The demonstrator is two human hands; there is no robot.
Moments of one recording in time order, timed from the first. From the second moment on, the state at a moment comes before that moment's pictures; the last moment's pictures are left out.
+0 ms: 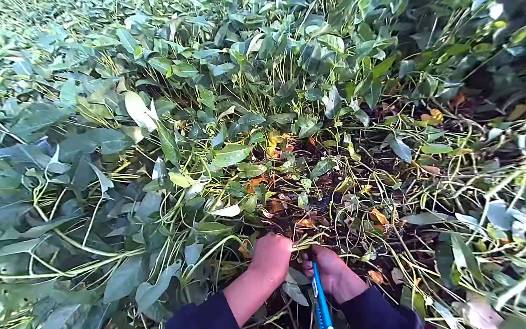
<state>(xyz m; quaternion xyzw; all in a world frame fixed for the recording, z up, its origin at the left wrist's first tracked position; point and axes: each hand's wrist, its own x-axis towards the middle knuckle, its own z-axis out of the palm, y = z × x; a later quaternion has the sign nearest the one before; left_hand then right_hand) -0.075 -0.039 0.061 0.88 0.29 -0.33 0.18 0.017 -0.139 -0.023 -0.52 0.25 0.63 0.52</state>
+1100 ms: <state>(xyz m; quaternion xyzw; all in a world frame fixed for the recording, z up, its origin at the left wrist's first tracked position) -0.057 0.017 0.053 0.86 0.33 -0.27 0.26 0.027 -0.101 -0.036 -0.52 0.13 0.63 0.56</state>
